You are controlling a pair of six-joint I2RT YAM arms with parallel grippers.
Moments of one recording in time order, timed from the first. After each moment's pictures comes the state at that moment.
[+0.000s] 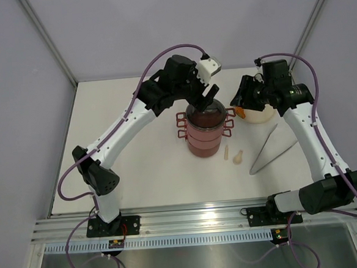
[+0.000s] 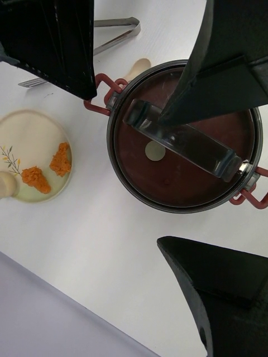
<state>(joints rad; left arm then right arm) -0.79 1.84 2.07 -0.75 0.14 0.21 0.18 1.36 1.49 -0.87 -0.22 0.42</state>
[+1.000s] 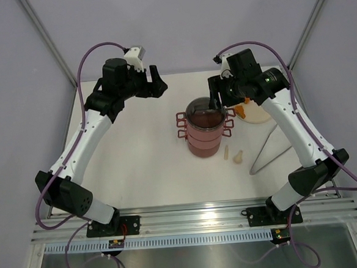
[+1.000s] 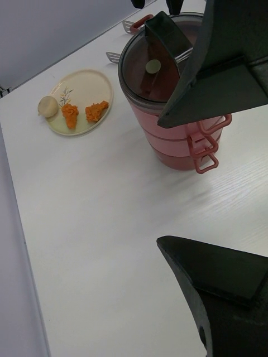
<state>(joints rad) -0.39 1.50 1.60 -0.48 0.23 -0.25 0.47 1.56 1.85 -1.10 -0.09 0.18</state>
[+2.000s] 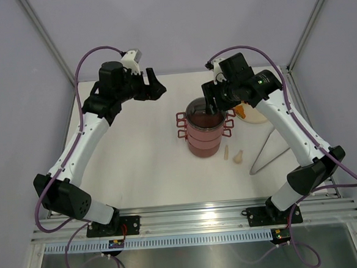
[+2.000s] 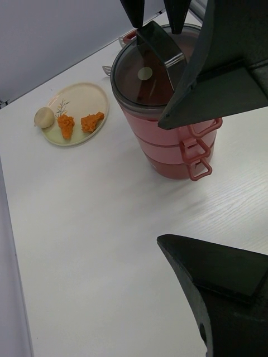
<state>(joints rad) -0.35 1.47 1.53 -0.45 0.31 -0.29 0.52 1.58 1.85 -1.11 -0.06 0.12</state>
